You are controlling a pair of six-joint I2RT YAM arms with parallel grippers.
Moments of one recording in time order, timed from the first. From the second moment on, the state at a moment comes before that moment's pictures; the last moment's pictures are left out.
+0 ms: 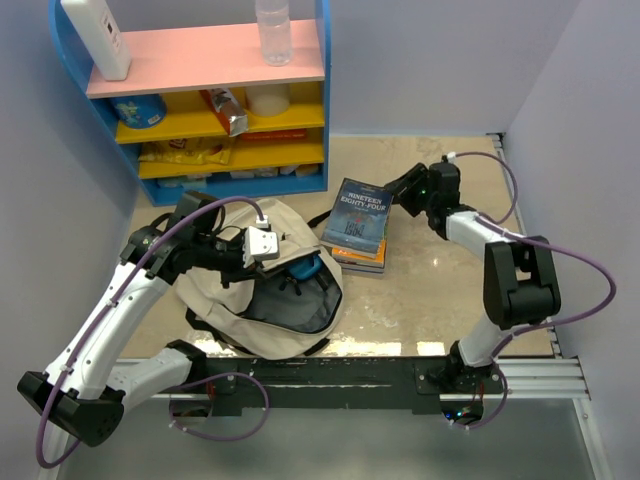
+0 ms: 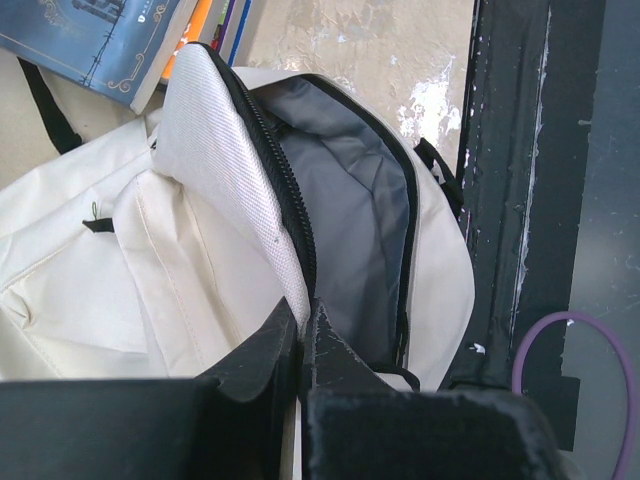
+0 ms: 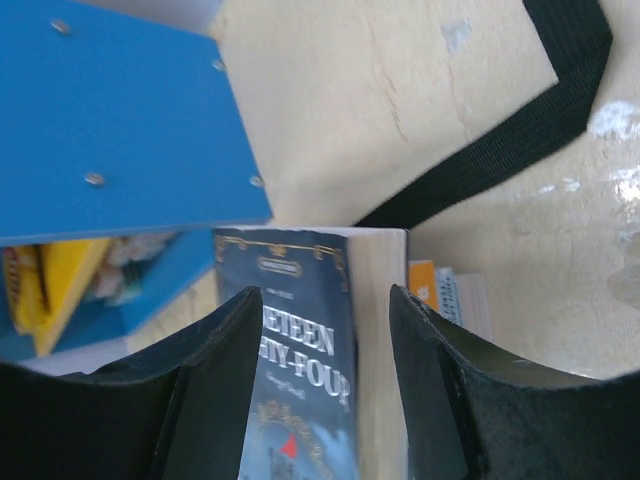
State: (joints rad) left arm -0.45 1.02 1.17 -1.10 0.68 0.77; right arm 0.14 1.65 0.98 0.18 -0.13 0.95
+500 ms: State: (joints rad) left arm -0.45 1.02 1.17 -1.10 0.68 0.77; right arm 0.19 1.74 1.04 0.10 -0.08 0.83
